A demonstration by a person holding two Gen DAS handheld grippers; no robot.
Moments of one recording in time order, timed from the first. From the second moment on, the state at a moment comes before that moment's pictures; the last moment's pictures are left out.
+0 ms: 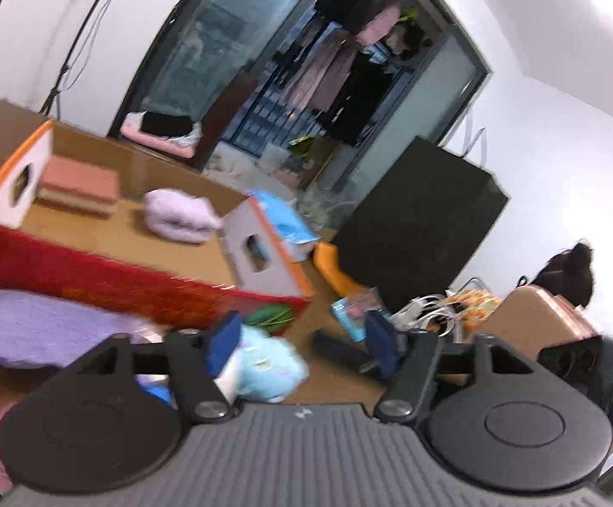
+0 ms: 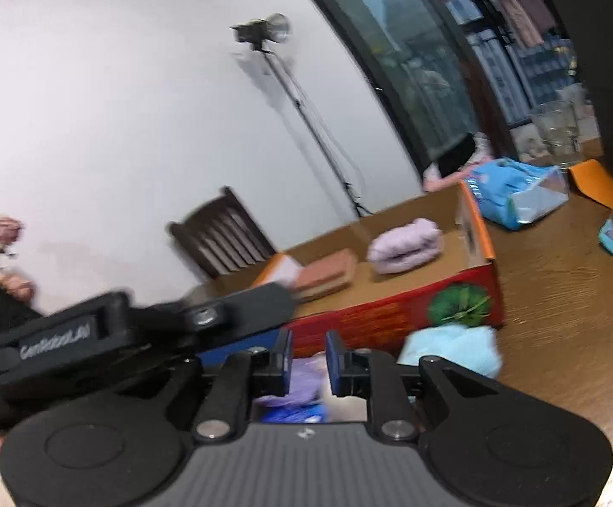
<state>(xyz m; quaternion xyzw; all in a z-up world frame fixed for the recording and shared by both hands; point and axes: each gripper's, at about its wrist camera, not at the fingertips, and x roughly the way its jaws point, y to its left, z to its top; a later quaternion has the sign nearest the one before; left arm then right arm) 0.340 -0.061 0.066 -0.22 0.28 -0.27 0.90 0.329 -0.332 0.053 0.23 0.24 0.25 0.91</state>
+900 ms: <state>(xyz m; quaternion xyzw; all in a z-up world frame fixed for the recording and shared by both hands) 0.233 -0.030 -0.003 -0.17 0.38 -0.24 0.88 0.294 -0.318 -0.017 0.26 0.33 0.35 0.84</state>
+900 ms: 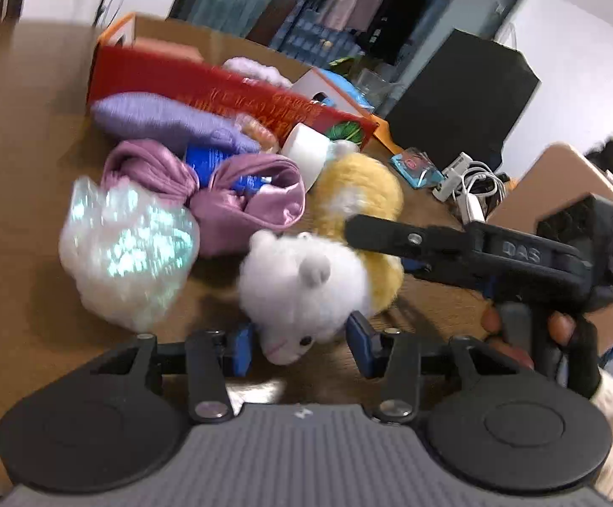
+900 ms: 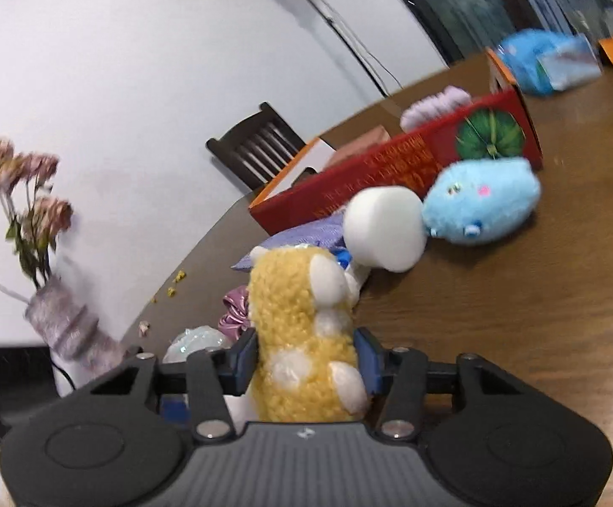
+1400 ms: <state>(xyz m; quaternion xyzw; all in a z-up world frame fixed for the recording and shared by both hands) 0.209 -0.041 0.000 -0.19 0.38 -0.27 0.86 0.219 -0.362 -0.020 0.30 0.37 0.26 0.84</state>
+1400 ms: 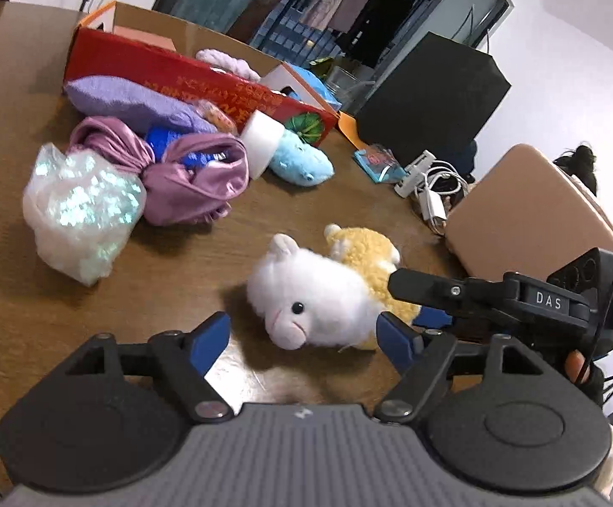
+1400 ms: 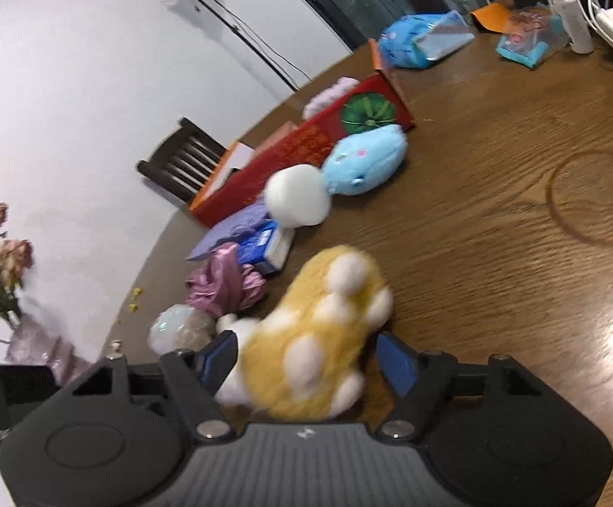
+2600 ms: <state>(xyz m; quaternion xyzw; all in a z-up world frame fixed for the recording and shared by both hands) 0.524 -0.037 0.058 -0.29 0.39 -0.24 0.84 0.511 -0.328 0.087 0.19 0.35 0.24 0.89</state>
